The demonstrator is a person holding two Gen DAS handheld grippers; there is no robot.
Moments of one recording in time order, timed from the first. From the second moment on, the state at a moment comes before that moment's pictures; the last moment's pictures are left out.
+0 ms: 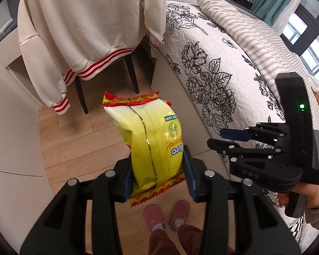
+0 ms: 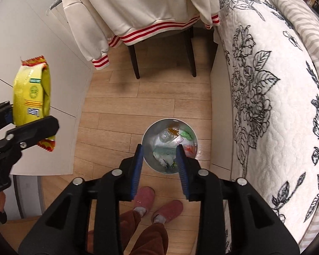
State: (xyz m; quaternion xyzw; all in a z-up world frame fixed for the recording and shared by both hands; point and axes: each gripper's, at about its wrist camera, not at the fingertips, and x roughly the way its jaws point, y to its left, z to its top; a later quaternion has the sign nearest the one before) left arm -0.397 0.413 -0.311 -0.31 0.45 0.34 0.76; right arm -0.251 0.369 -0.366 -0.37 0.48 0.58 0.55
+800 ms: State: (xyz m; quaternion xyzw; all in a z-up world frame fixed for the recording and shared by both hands) left arm -0.325 0.417 -0.395 -0.31 0.51 0.29 0.75; right arm -0.197 0.344 -0.371 -0.34 0.49 0.55 0.58
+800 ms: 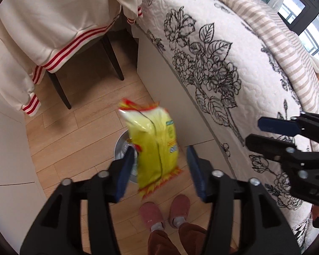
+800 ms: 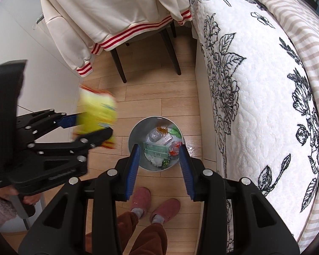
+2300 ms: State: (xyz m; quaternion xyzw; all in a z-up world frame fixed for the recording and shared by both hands) left arm -0.248 0.278 -0.131 -0.09 0.48 0.13 0.86; right arm -0.156 0.100 -0.102 -0.11 0.44 0.32 0.83
